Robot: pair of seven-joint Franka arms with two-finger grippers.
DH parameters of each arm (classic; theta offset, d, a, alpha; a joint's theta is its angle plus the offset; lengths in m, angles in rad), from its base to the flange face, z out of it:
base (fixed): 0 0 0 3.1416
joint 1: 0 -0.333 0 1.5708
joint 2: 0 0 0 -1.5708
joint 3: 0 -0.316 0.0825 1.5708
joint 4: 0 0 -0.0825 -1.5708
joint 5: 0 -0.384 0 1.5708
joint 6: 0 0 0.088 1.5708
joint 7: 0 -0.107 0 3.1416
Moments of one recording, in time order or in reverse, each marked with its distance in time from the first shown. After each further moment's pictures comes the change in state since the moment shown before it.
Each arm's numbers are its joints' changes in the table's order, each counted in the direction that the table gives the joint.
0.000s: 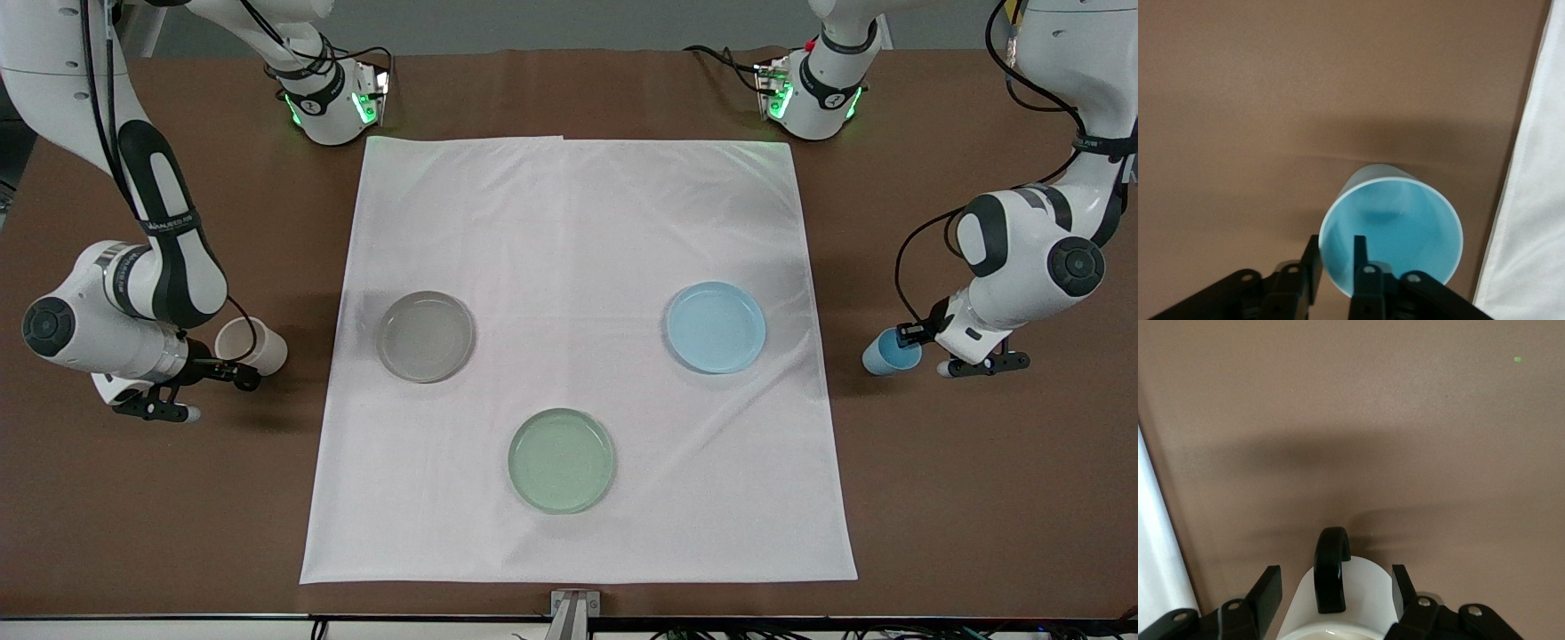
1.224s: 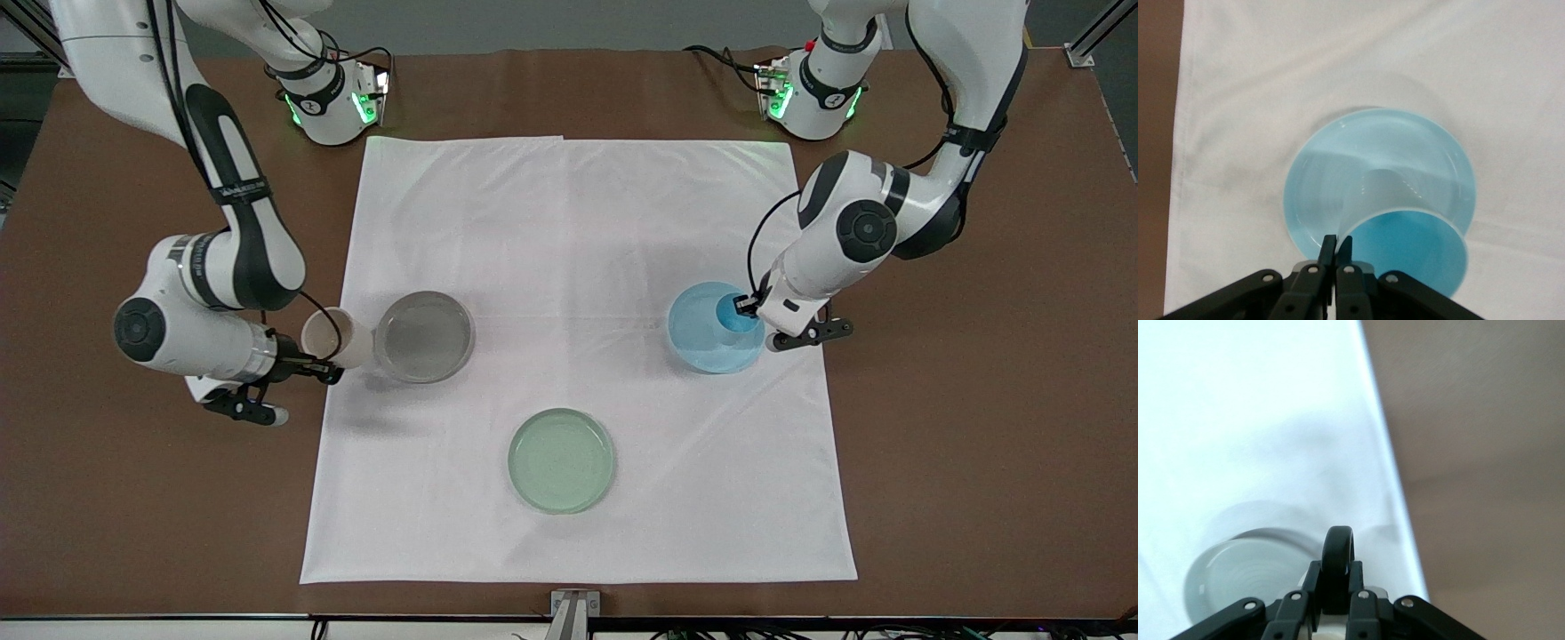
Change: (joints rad) left arm 0.109 -0.031 0.402 -0.019 0.000 0.129 0.633; right arm -0.278 -0.043 -0.020 -0.077 -0.122 0.159 -0.364
